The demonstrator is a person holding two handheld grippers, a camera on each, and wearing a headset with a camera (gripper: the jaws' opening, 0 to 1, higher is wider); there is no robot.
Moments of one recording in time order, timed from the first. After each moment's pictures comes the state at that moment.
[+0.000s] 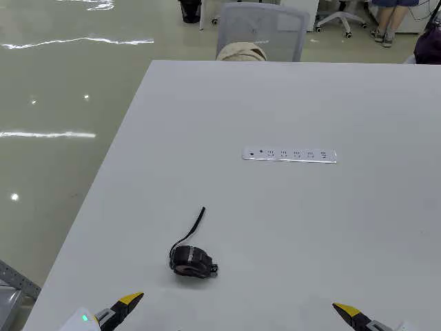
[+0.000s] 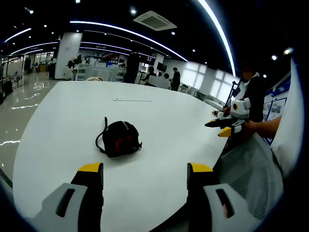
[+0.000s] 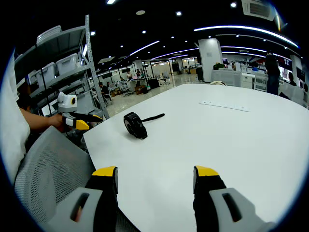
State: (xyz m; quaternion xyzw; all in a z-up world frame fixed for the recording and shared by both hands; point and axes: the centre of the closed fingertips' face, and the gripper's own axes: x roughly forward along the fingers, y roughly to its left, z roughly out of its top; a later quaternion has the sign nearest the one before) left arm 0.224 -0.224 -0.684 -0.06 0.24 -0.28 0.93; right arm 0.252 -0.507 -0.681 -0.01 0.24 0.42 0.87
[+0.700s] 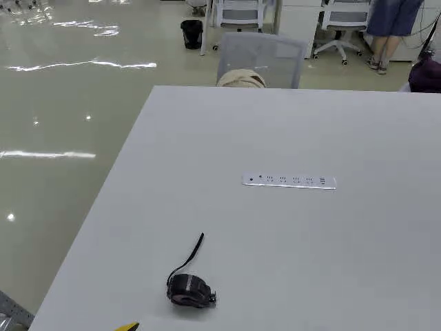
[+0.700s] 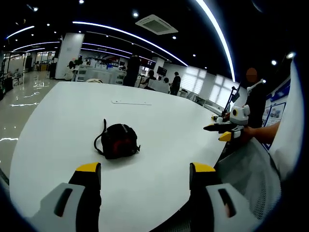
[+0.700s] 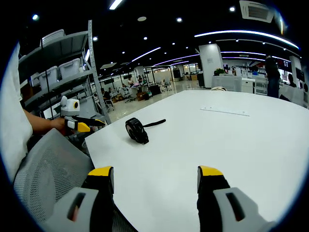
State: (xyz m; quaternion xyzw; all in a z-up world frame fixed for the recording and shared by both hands) left arm 0.223 -0.228 -0.681 -0.08 0.23 -0.28 0.93; right arm 0.251 -0.506 -0.677 0.00 0.22 0.43 0.88
